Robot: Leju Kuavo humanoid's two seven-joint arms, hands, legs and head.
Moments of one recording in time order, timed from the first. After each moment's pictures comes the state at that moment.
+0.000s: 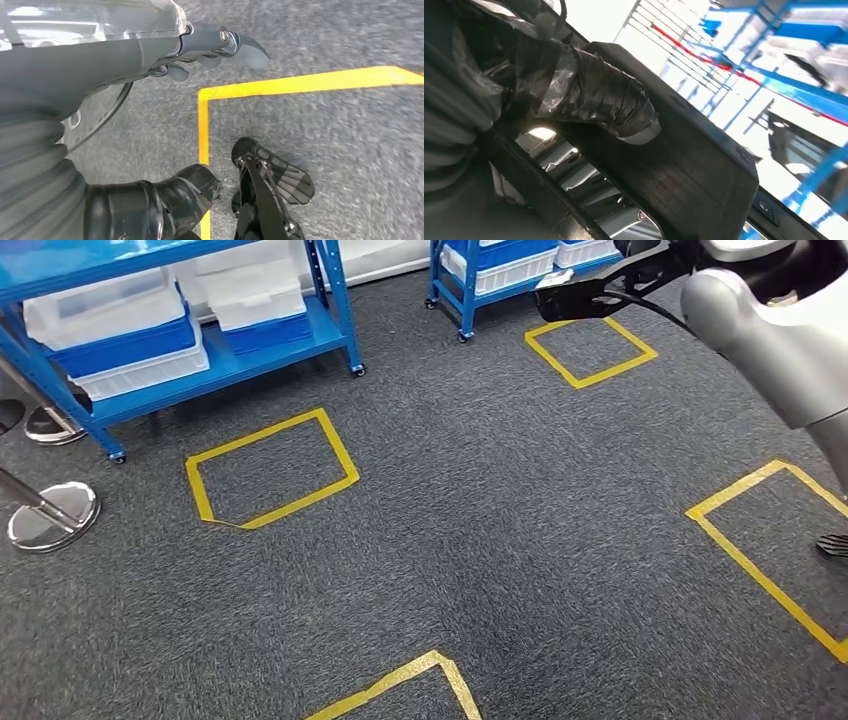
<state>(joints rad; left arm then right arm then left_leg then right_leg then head) -0.07 -0.20 1.31 -0.24 -0.92 0.13 -0.35 -1.66 -0.34 0.96 -0.93 0.93 0.42 0.11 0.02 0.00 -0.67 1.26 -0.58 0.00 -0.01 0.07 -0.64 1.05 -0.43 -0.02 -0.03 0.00</state>
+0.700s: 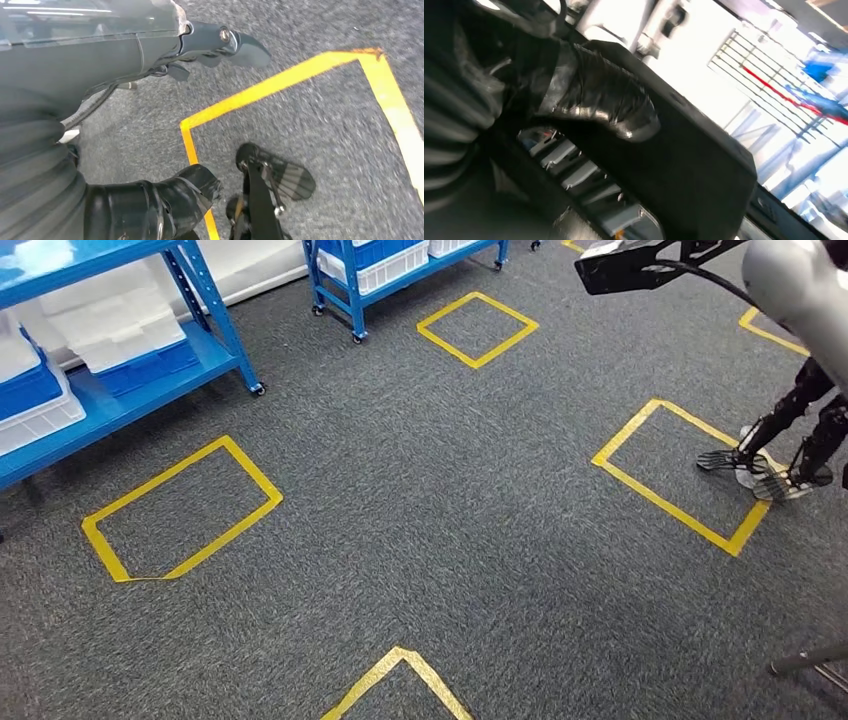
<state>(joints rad) -0.08 -0.20 1.31 -0.24 -0.95 0.11 -0.34 -1.73 -0.42 0.98 -0.95 0.93 0.49 0.13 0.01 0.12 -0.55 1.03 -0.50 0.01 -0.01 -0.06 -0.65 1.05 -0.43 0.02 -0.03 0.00</state>
